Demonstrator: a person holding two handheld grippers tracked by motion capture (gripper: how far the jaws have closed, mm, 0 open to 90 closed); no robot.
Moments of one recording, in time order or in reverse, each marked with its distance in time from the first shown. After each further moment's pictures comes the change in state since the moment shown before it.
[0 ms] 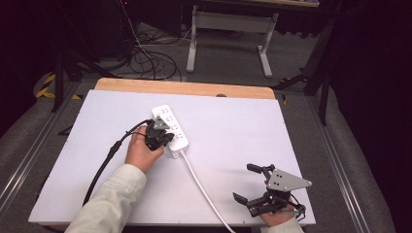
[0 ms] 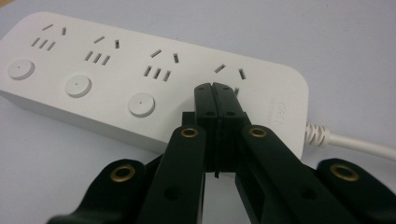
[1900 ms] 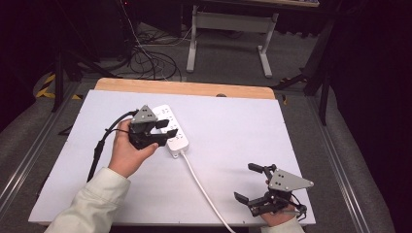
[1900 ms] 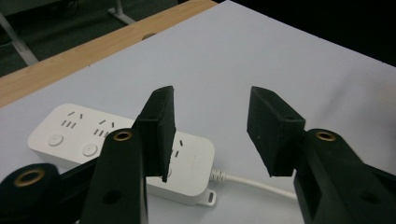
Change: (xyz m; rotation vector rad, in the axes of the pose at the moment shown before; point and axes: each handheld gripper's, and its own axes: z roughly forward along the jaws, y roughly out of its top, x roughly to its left) left arm -0.021 0.031 -0.100 -0.236 -0.081 0.004; right arm -0.001 0.000 -0.003 -0.009 -0.011 0.000
